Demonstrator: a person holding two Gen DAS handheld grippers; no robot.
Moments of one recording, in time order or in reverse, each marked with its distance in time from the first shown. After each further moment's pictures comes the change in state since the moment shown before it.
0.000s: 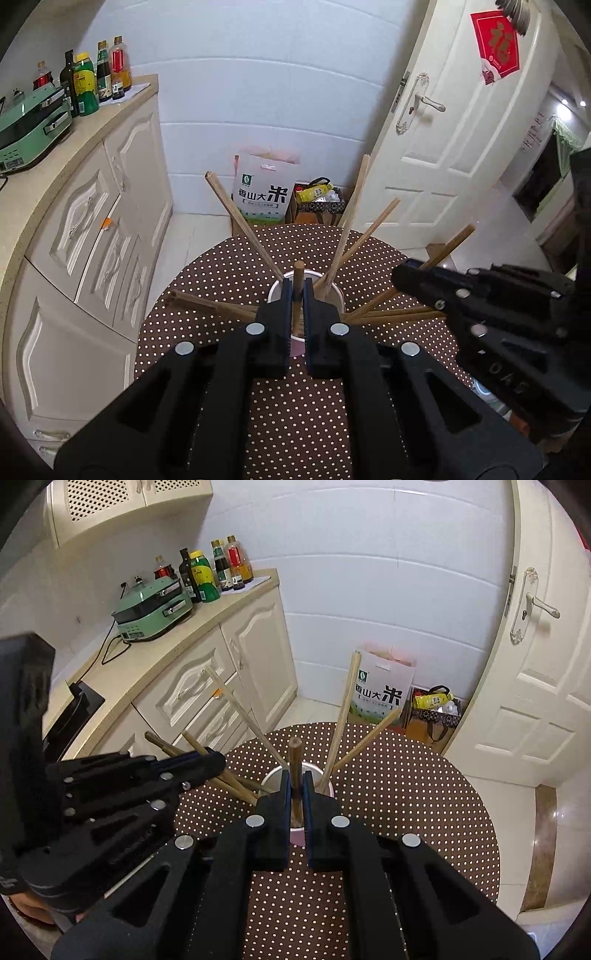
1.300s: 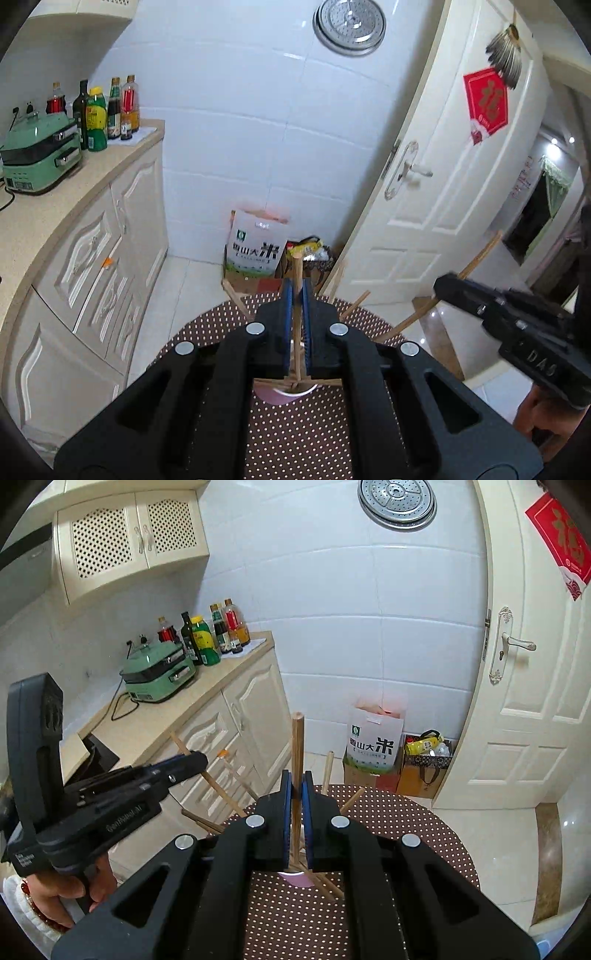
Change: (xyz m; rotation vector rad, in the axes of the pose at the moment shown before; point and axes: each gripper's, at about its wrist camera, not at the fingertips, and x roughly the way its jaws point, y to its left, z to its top) left arm -0.049 0.005 0.040 -0.054 -0.191 -0.037; right arm -0.071 -0.016 0.035 0.034 -0.205 0.009
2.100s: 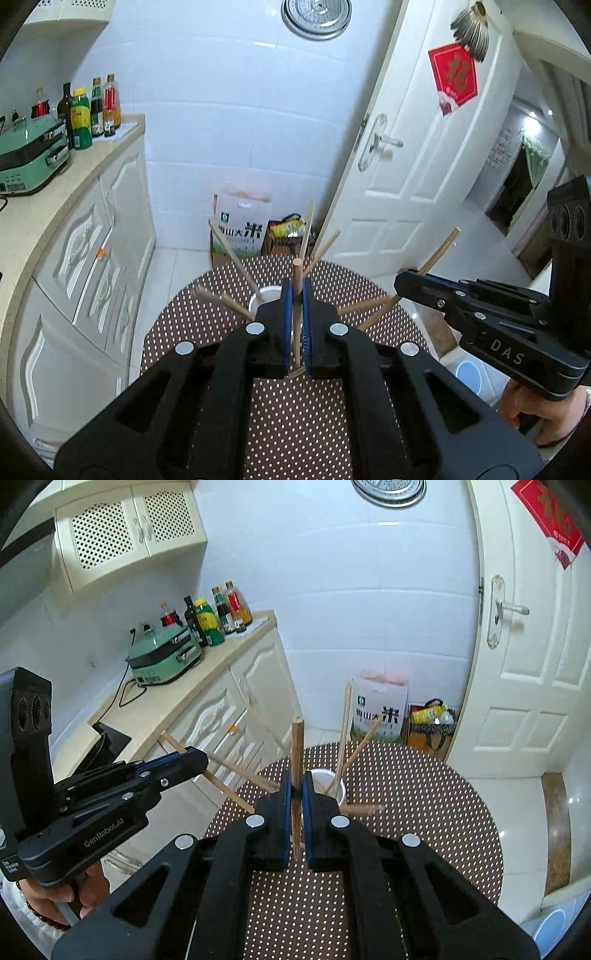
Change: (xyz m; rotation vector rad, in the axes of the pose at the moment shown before) left arm -0.049 -0.008 -0.040 0.081 0.034 -0.075; right arm -0.025 0.019 -0.043 0.056 0.050 0.014
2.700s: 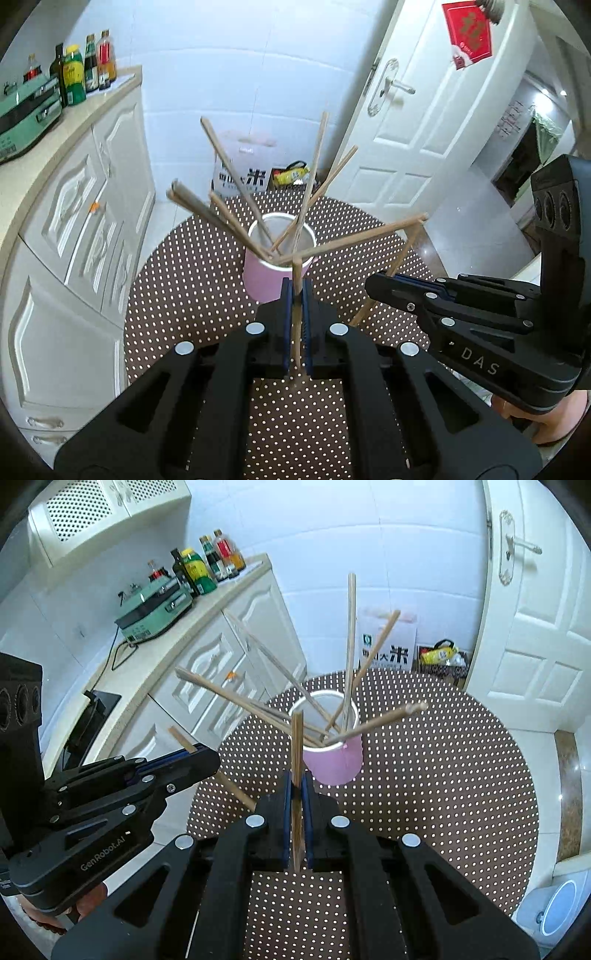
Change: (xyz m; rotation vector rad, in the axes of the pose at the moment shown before) left arm 0.042 0.007 -0.052 0.000 0.184 0.016; right arm 0.056 -0.003 -0.049 0.060 0.192 0.024
